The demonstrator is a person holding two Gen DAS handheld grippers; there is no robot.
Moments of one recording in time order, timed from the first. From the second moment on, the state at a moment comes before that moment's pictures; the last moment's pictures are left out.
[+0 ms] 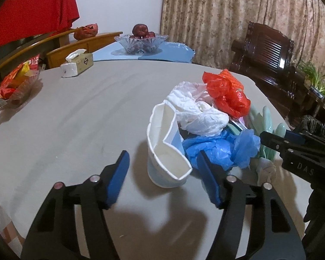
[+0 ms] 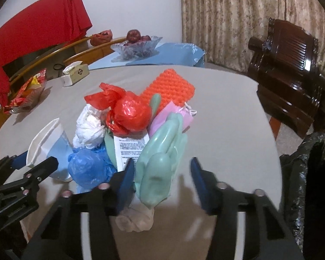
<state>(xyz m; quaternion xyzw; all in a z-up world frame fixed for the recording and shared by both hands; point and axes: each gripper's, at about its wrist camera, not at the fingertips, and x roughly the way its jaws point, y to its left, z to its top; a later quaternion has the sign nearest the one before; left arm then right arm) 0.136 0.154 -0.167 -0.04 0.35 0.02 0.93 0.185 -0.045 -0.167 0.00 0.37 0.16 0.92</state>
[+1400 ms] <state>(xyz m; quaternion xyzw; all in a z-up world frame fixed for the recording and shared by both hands) 0.096 0.112 -0.077 -0.05 0.28 -0.02 0.96 0.122 -0.116 -0.074 0.01 0.29 0.16 0.94</state>
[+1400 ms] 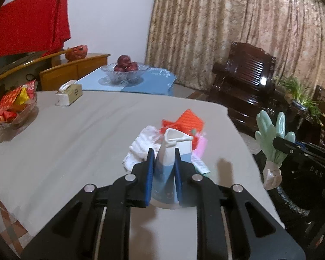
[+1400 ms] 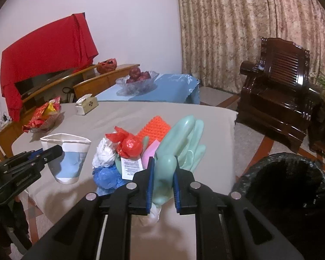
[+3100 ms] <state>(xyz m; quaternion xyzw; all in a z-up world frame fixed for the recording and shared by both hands) 0.149 -0.195 -0.134 0.00 0.33 -0.32 0.89 0.047 -0.363 -0.114 0.07 0.33 -0.09 0.94</state>
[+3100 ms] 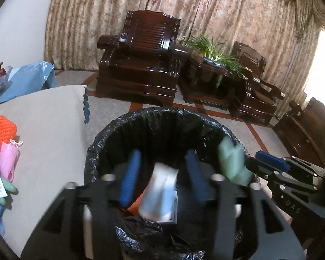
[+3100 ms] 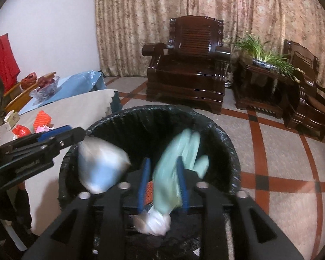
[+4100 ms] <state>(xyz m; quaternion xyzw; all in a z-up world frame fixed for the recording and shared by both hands) 0.102 0.065 -0.091 -0.02 0.28 -0.05 0.96 0.083 -0.194 -0.081 0.04 0.26 0.07 0.96</state>
